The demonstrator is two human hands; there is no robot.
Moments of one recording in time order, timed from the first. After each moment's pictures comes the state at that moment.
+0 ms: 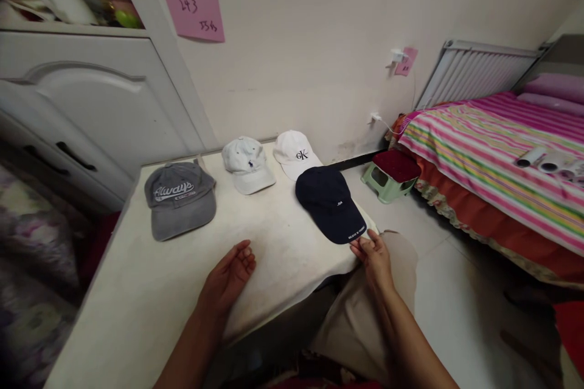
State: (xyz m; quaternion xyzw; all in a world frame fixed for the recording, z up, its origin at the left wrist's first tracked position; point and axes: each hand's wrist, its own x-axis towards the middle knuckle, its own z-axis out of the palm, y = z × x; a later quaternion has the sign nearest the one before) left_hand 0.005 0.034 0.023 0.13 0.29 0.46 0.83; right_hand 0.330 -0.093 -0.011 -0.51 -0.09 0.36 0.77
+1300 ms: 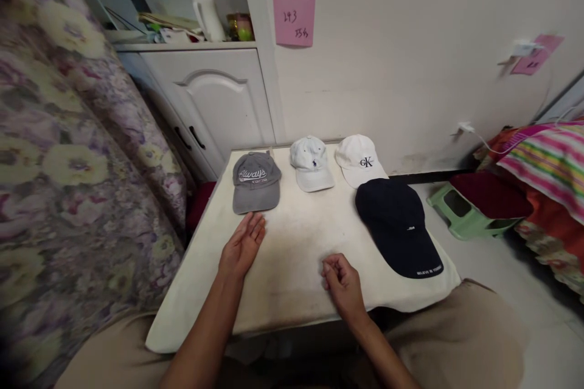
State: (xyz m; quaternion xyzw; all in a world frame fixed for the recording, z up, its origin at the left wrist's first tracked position) left_hand -0.095 0.070 0.011 0.18 0.28 0.65 0.69; right_hand 0.159 -0.045 -0.012 -0.52 -0.45 0.46 0.56
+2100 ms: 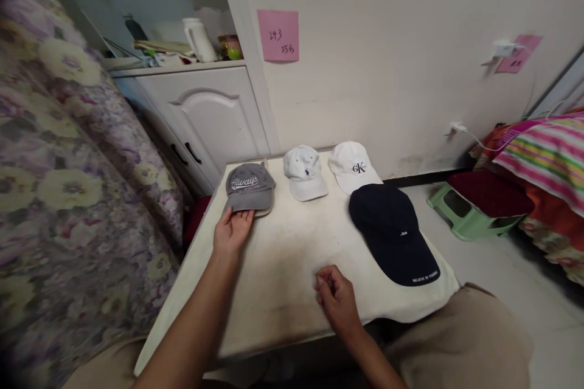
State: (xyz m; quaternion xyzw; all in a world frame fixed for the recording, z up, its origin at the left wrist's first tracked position) left_hand -0.092 0.152 0.059 0.11 0.24 0.70 0.66; right_hand 0.153 -0.045 -0.012 -0.48 -0.42 0.49 0.59
